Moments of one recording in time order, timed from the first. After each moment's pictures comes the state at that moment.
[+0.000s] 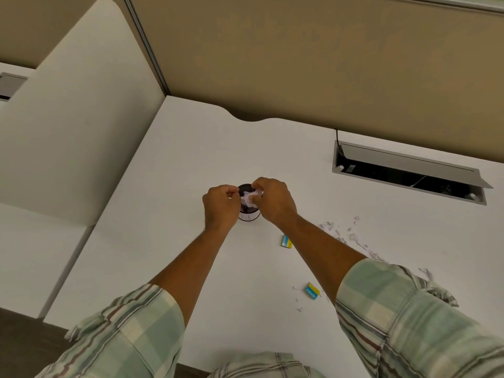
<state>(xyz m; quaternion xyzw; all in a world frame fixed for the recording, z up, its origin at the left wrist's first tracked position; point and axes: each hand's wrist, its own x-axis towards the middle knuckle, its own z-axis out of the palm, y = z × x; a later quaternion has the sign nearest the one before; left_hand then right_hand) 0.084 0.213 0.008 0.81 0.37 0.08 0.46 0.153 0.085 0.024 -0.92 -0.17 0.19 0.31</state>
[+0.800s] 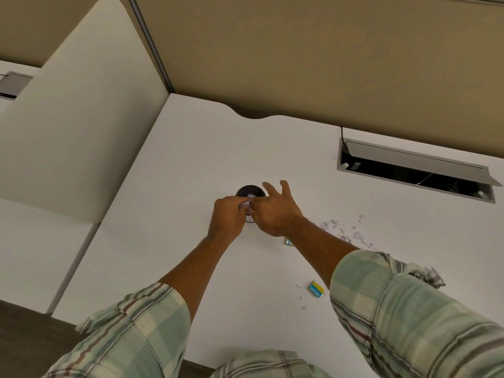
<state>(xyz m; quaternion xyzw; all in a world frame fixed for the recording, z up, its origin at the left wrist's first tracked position) 0.060 0.213 -0.009 0.91 0.18 0.03 0.38 0.142 0.072 0.005 -0.88 -0.44 0.16 -0.04</state>
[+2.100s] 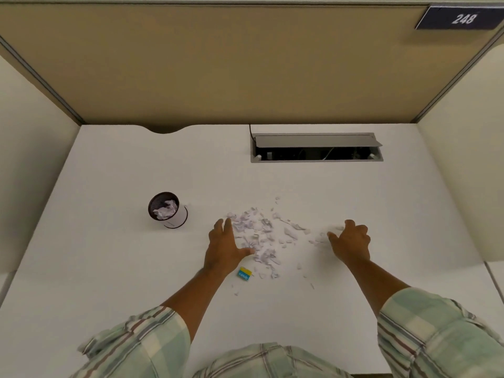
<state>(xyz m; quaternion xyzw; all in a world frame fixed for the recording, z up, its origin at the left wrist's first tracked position) 0.042 0.006 -0.034 0.93 0.15 -0.19 0.26 0.095 -0.320 -0.028 -0.93 0.24 0.18 0.20</state>
